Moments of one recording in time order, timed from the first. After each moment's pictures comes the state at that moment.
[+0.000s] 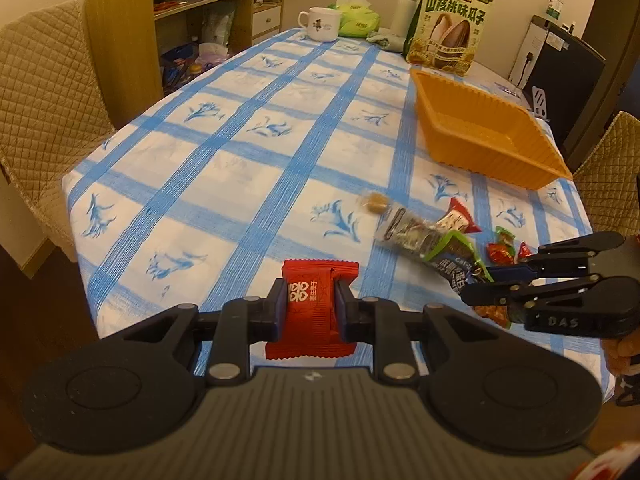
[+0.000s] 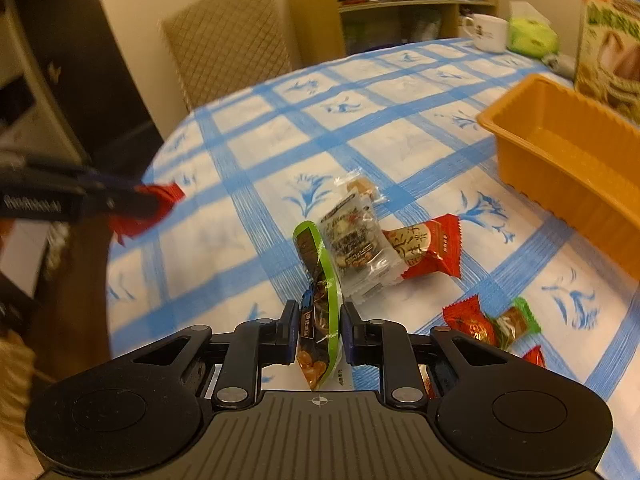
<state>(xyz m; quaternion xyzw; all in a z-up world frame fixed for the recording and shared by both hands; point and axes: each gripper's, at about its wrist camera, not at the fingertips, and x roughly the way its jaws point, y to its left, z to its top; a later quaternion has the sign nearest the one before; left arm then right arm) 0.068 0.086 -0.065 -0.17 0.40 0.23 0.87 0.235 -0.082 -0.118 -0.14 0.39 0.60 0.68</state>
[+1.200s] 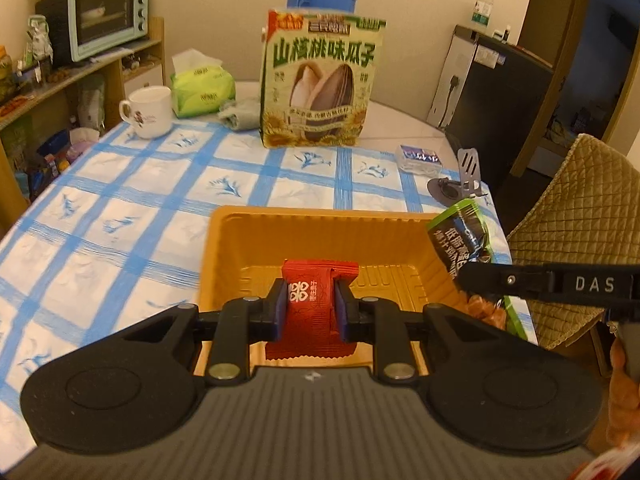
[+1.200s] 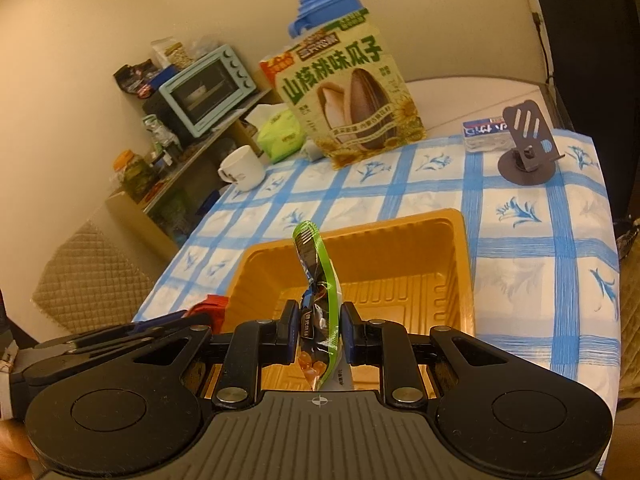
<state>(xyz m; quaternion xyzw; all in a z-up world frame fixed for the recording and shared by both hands) 0.410 0.051 -0.041 -0.13 0.36 0.14 0.91 0.505 -0.153 -0.048 0.11 0.42 0.42 0.80</state>
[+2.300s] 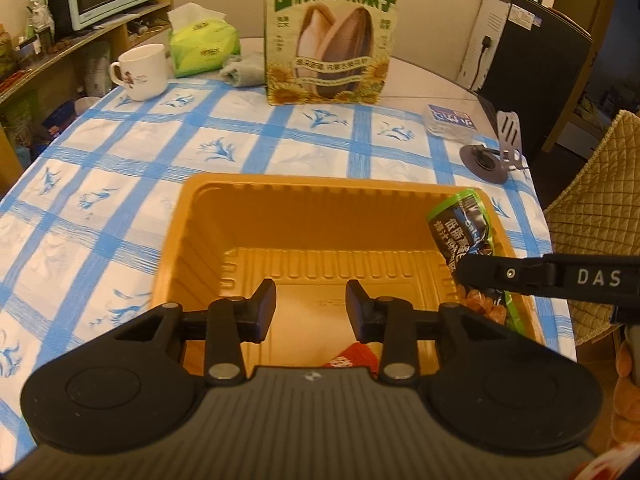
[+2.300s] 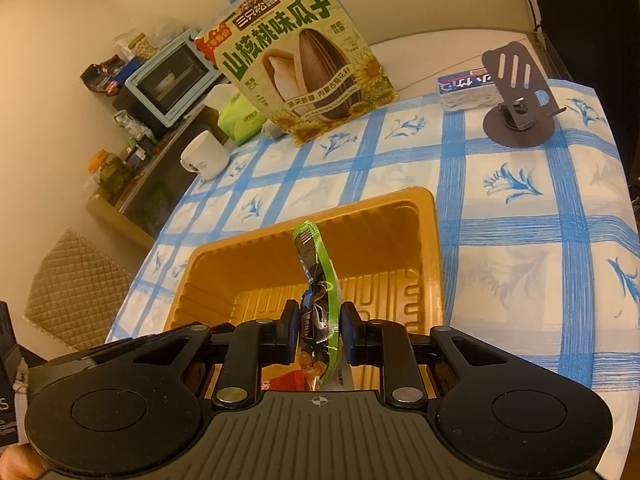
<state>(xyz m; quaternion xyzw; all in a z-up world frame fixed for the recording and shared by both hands) 0.461 0.050 -0.081 -0.13 0.41 0.17 0.89 0.558 -0.141 -0.095 0.12 0.47 0.40 0.78</state>
